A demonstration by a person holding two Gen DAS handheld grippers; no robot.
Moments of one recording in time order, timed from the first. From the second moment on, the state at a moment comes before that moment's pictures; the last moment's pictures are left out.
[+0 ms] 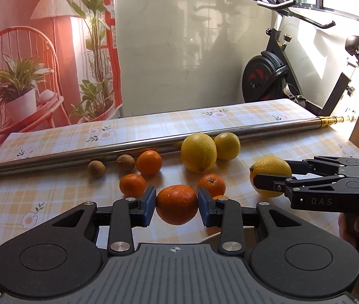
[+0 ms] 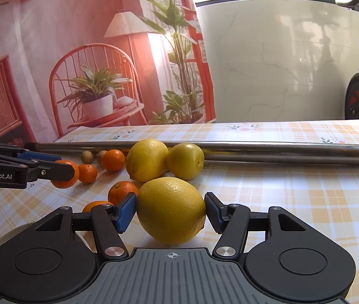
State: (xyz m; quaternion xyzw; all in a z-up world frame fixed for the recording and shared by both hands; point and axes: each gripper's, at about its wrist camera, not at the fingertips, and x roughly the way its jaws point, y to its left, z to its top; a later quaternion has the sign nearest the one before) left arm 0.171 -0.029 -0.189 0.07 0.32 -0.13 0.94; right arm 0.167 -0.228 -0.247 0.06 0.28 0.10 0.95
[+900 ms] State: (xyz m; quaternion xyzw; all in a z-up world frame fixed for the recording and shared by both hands) left arm 0.107 0.002 -0.222 0.05 0.33 -0.16 0.93; right arm 0.106 -0.184 -0.205 0.08 0.32 0.13 0.93
